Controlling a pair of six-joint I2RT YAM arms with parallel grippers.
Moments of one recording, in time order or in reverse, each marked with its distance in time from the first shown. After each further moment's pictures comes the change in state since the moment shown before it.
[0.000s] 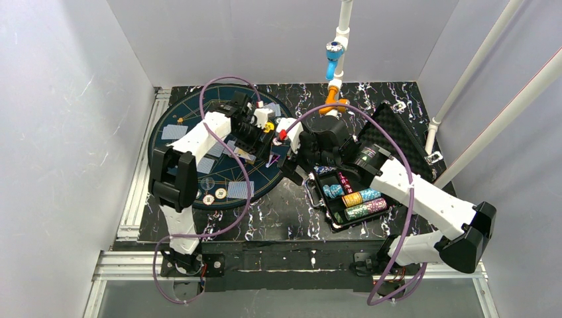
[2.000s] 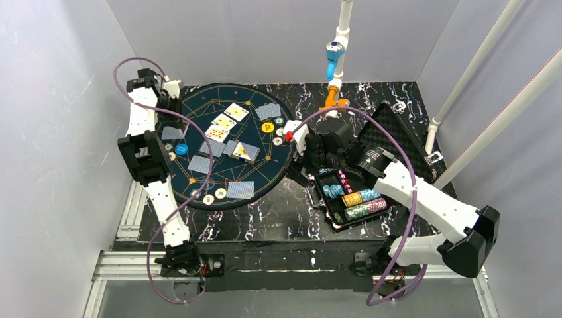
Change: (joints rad) left arm 0.634 0.388 0.677 -0.318 -0.100 0.191; right arm -0.038 -0.039 -0.065 -0.001 -0.013 0.001
